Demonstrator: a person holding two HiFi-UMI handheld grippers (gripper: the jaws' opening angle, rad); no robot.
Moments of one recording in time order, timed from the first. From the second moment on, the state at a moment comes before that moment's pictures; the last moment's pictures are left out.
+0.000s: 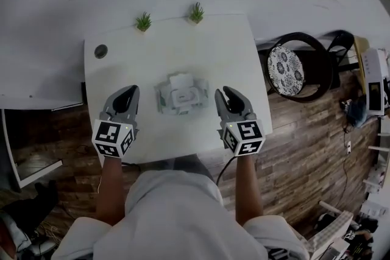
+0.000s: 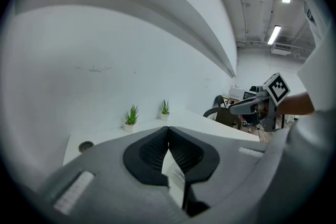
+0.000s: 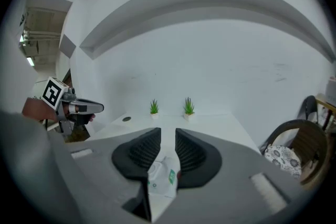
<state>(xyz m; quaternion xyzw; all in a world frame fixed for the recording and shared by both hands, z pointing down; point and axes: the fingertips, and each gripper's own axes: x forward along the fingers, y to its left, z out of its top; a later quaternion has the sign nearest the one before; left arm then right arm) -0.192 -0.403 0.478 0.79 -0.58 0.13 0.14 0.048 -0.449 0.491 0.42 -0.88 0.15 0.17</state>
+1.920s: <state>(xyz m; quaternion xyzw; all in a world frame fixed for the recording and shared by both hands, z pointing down) -0.190 -0.449 0.592 0.76 -0.58 0.19 0.23 -0.077 -0.510 0.661 -0.01 -0.88 0.21 0.42</state>
